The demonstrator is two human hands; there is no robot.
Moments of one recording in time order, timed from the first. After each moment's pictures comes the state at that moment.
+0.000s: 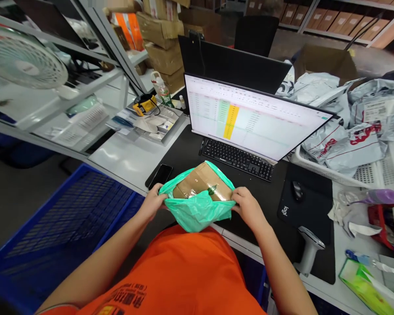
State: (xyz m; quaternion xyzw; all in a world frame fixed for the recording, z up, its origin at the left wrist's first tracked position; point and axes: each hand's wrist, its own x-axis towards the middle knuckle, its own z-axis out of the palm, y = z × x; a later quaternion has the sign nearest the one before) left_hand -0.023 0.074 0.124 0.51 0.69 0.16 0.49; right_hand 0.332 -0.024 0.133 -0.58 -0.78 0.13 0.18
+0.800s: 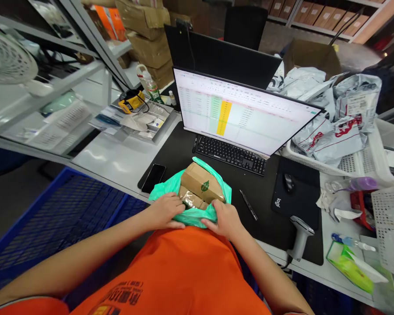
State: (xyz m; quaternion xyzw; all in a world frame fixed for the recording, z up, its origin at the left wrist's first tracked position) left_hand 0.000 0.066 0.157 0.98 0.14 0.02 0.15; right_hand 0.260 -0.055 0.138 -0.62 -0.74 0.15 0.18
